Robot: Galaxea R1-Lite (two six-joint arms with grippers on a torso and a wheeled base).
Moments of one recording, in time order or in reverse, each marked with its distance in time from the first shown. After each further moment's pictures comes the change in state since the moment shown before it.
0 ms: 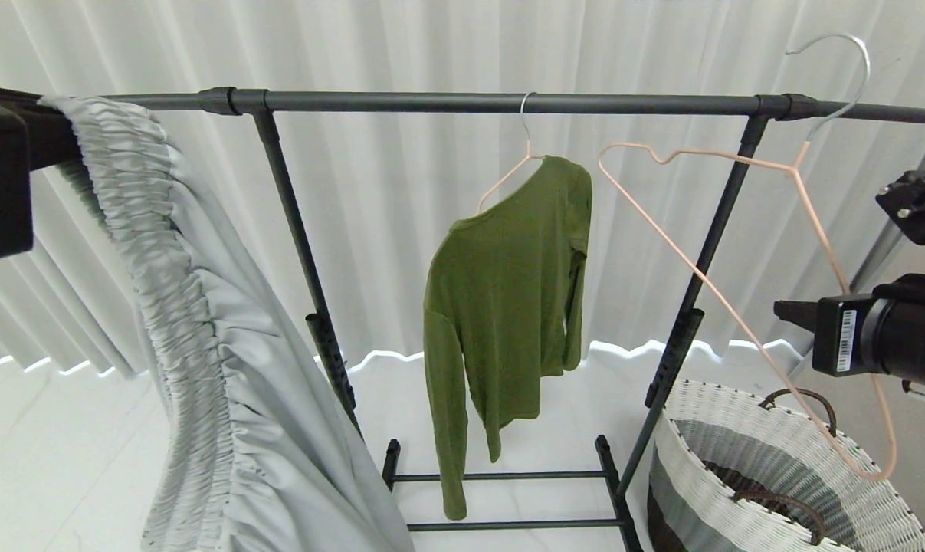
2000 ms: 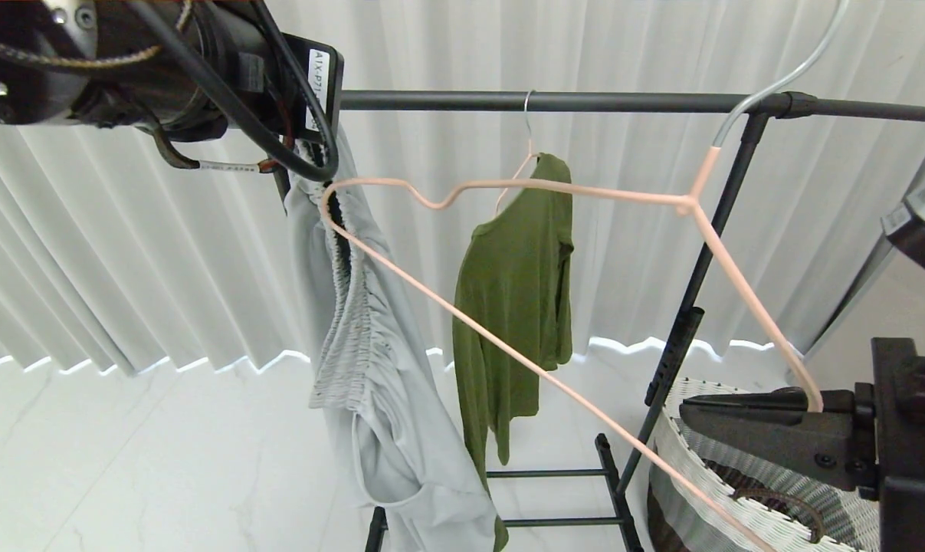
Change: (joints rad) left arm 0.004 0.453 -0.398 -0.016 0.272 -0.223; right arm 0.528 -0.033 -0.116 0.184 0.144 -0.004
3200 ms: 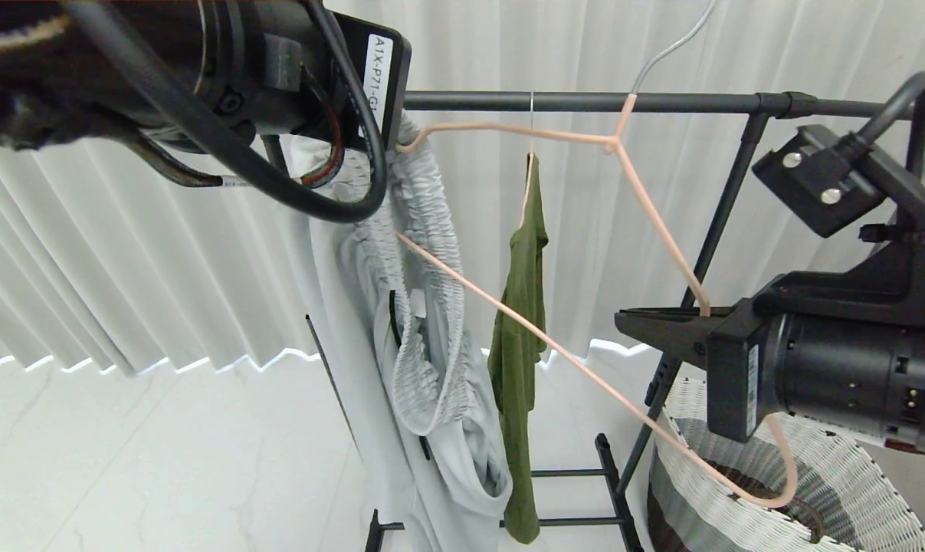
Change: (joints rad) left arm -0.198 -0.014 0.004 0.008 0.015 -0.003; right arm -0.104 0.158 -0.031 -0.239 -0.040 -0.017
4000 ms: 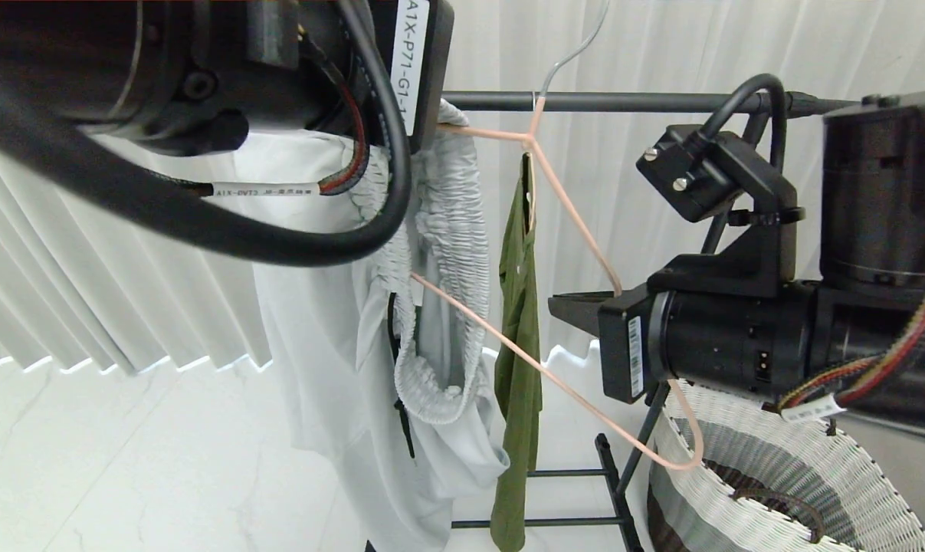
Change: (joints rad) left arm -0.126 -0.017 -0.001 0.000 0.000 -0.029; right arm 0.004 0.158 -0.117 -0.047 0.009 0.004
